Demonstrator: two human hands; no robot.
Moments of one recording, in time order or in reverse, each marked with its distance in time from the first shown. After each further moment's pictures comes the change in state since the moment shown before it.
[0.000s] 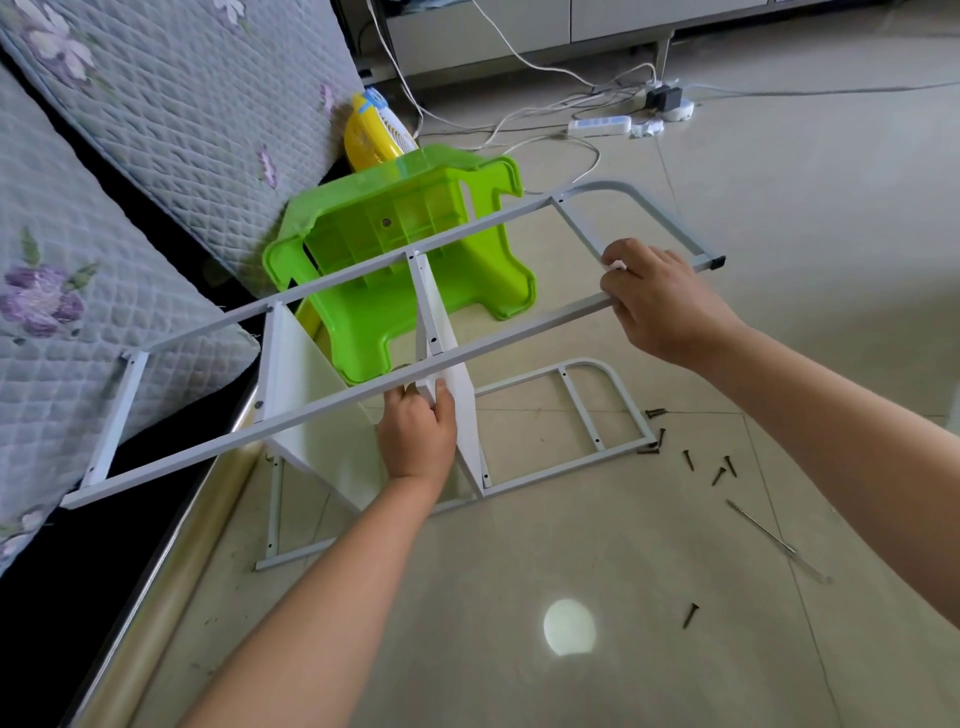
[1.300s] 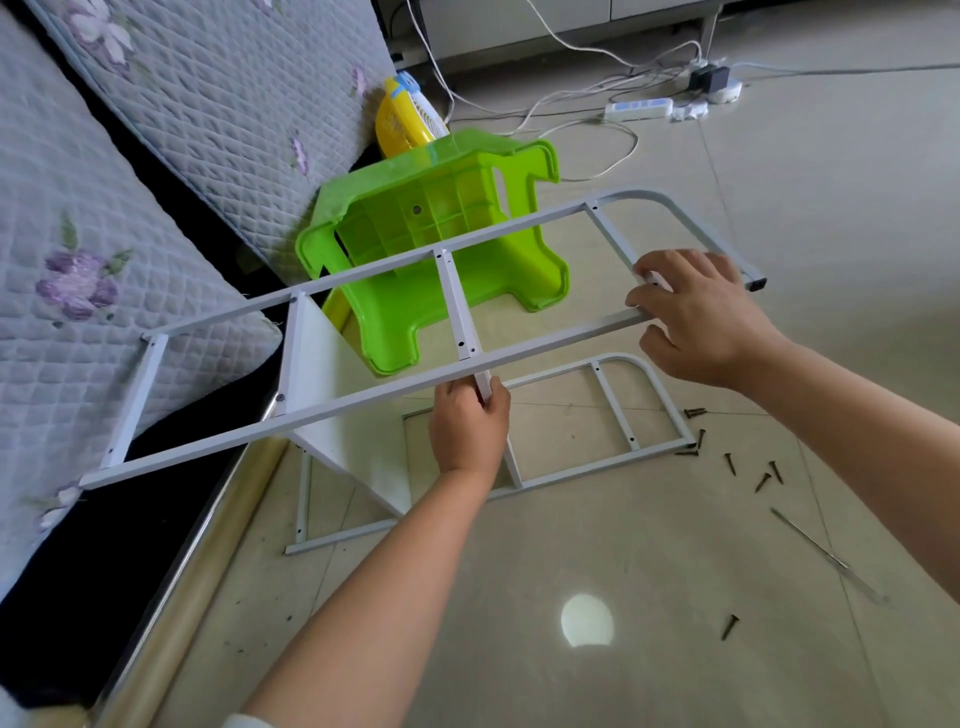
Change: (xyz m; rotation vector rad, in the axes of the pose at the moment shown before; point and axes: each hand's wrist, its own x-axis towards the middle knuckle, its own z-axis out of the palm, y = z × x) left_hand -0.004 0.015 0.008 -0.110 -0.007 -0.133; right_hand -0.006 -0.022 -0.003 0.012 -0.138 0.129
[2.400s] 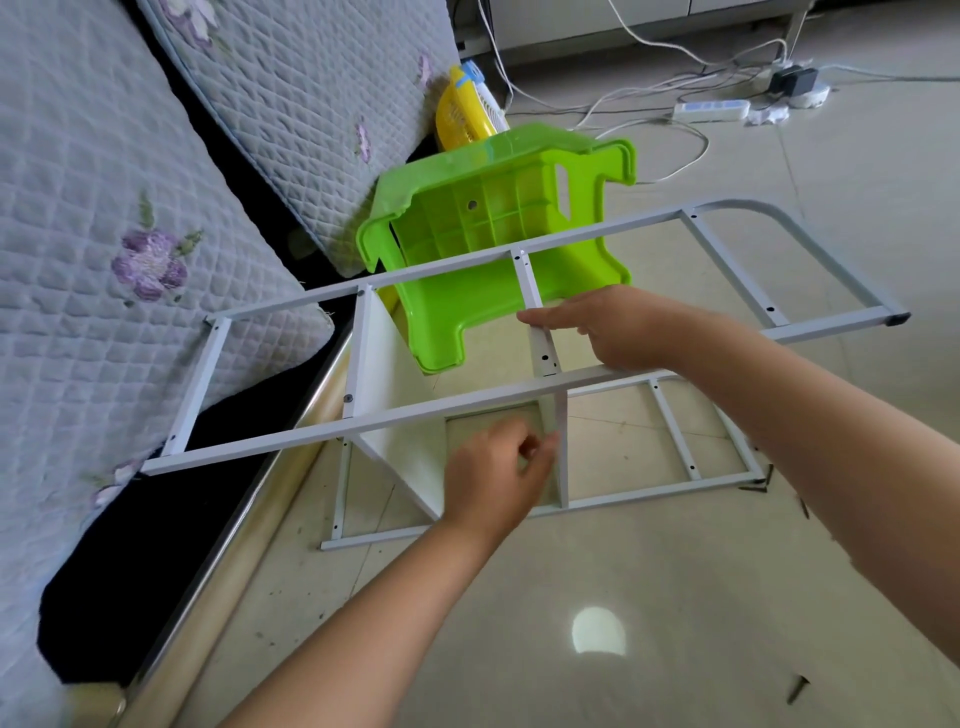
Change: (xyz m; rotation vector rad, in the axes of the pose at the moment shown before) left_hand -0.005 -0.030 -0.044 0.083 -0.092 0.373; right_hand 0.093 -0.081 0.019 0.280 -0.662 -0.056
